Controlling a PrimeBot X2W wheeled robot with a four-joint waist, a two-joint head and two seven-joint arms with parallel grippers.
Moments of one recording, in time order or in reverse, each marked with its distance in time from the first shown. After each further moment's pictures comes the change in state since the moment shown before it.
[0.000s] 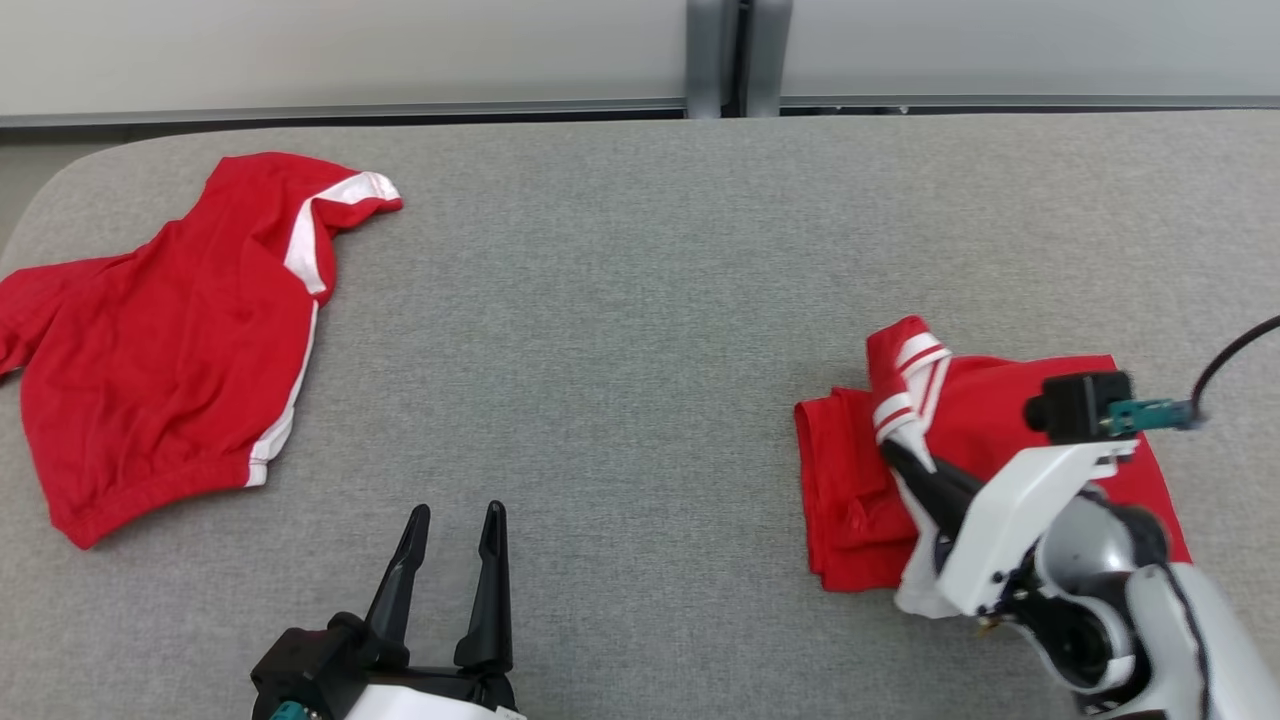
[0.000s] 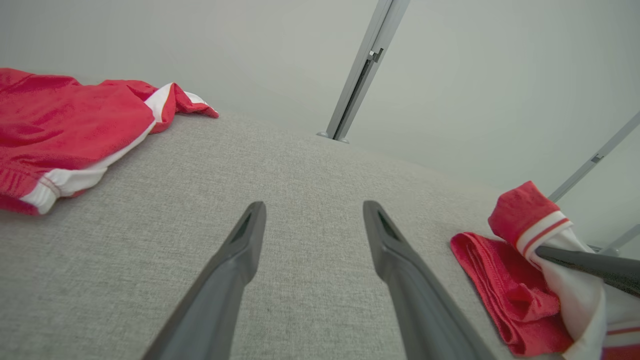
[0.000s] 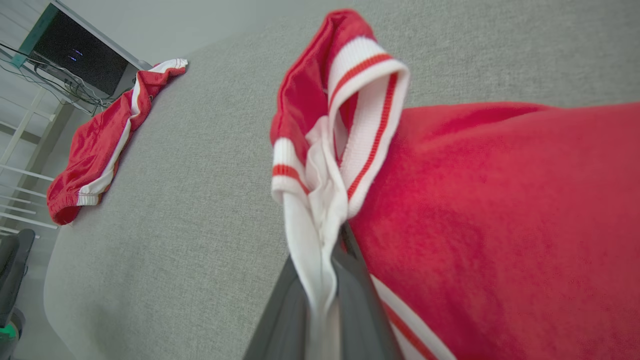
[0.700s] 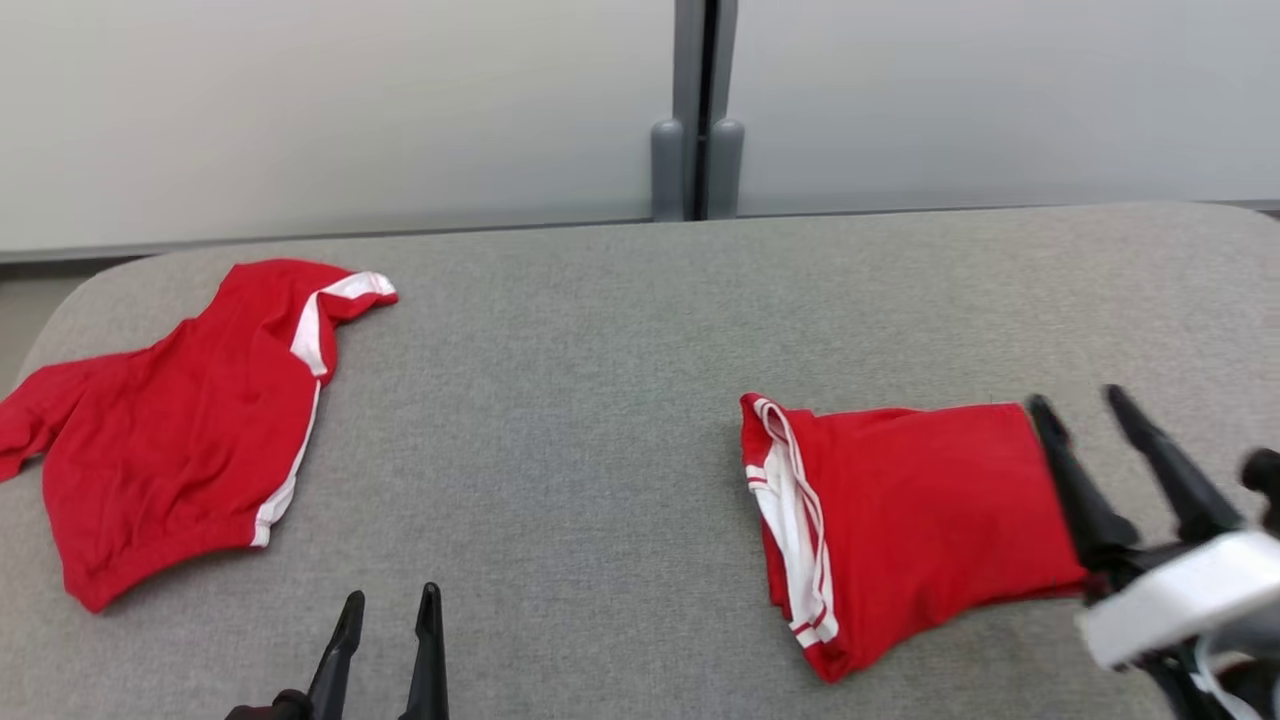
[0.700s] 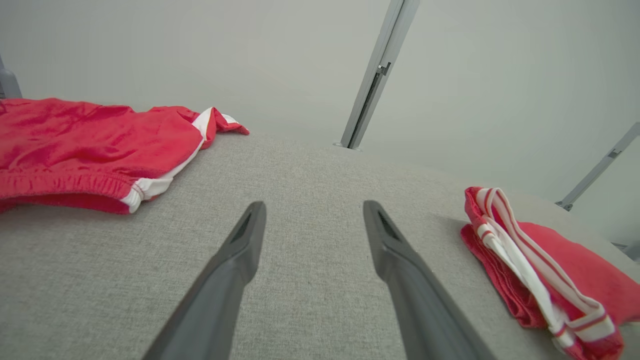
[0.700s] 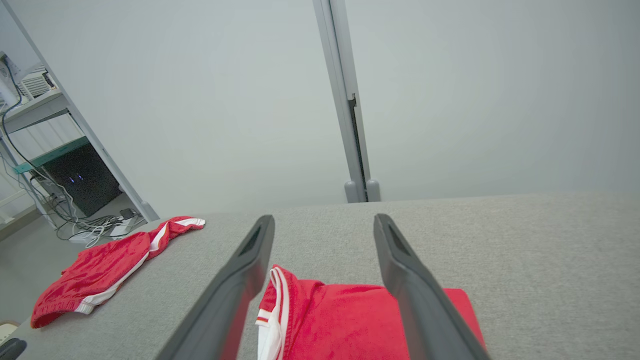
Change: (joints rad) left arm 0.120 0.000 0.115 0.045 0.059 -0.034 0.000; right arm 0.217 -0.021 -0.125 -0.261 -0.154 0.000 -0.397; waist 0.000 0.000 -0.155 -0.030
